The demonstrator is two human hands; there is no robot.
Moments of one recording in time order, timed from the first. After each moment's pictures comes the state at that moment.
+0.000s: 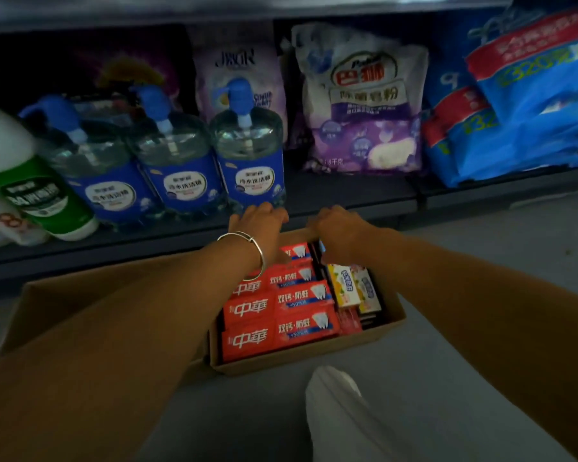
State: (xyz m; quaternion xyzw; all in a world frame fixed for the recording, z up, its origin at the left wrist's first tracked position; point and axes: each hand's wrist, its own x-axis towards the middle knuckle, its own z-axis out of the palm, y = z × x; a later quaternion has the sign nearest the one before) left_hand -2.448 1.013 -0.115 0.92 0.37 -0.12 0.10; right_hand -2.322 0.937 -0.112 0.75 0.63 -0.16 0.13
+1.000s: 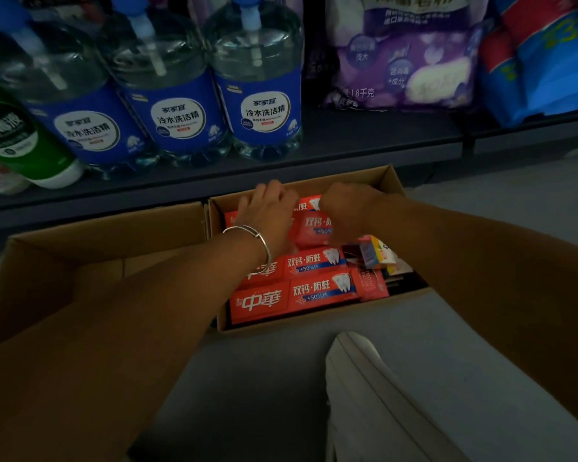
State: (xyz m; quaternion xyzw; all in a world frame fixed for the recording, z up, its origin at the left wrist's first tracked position) left_hand -2.469 1.007 -0.189 0.93 0.33 -0.09 0.09; right_hand -2.329 0.957 -0.172 0.74 0.60 -0.27 0.17
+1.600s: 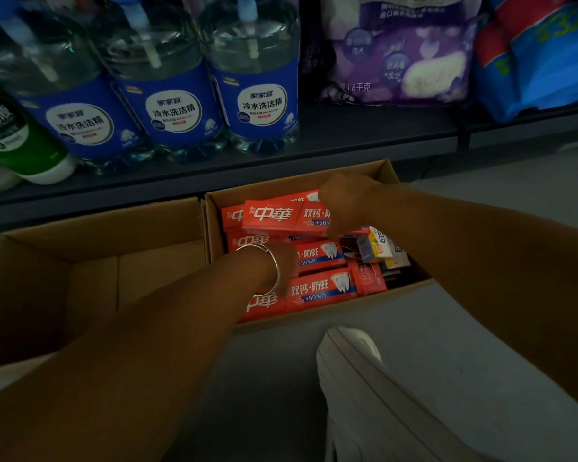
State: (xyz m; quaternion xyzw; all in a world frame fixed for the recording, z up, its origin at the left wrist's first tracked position) left_hand -2.470 0.980 -0.203 0.88 0.23 -0.38 0.18; right_hand -2.333 0.956 -0.170 0.73 0.62 -0.21 0.20
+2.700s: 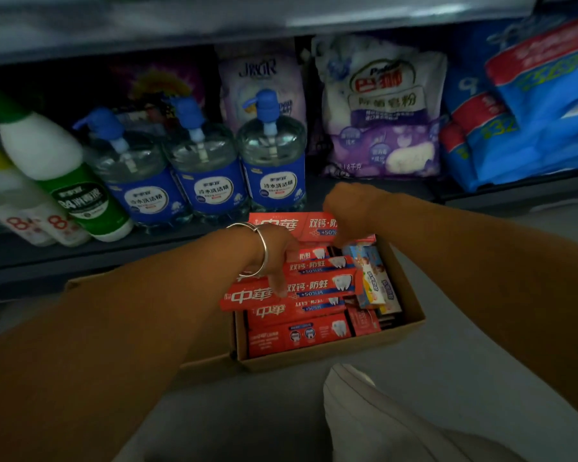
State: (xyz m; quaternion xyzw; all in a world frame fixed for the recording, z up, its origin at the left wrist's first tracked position) left_hand -2.477 1.010 -0.071 0.89 0.29 -0.30 0.20; right_hand -2.328 0.956 -0.064 0.72 0.66 -0.12 0.16
